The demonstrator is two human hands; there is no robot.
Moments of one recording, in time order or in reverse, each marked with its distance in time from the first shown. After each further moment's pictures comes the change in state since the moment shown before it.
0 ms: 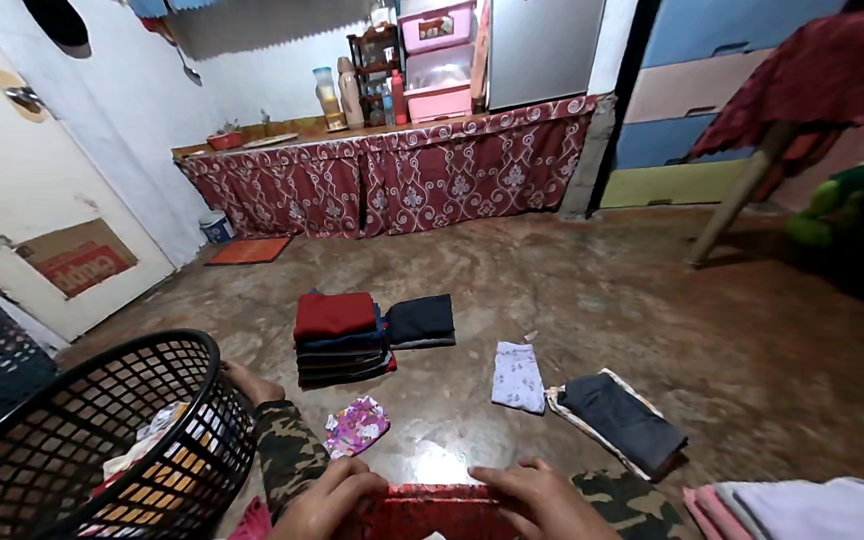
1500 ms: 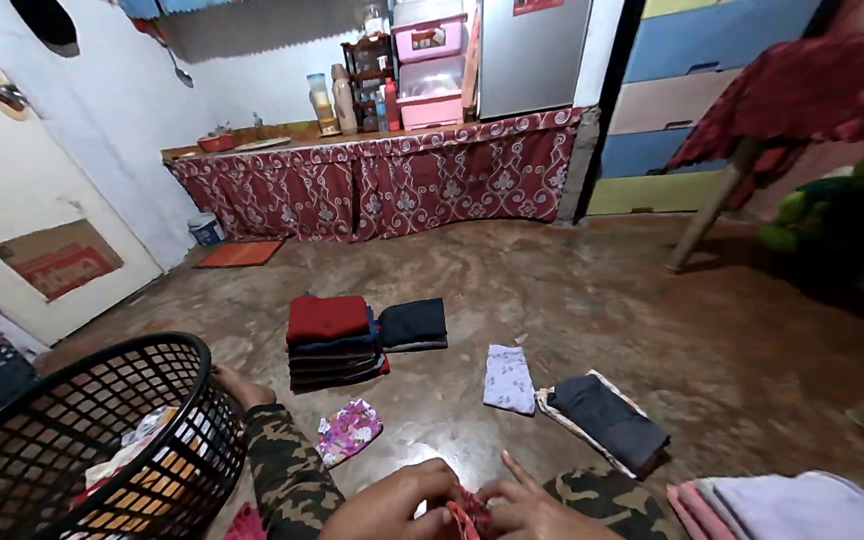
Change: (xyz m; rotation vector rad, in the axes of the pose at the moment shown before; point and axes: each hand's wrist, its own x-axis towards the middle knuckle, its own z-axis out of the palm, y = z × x) left_hand 0.059 -0.019 0.077 -0.499 -0.505 0.157; right_hand -0.009 -0.037 -0.032 0.084 -0.251 -0.349
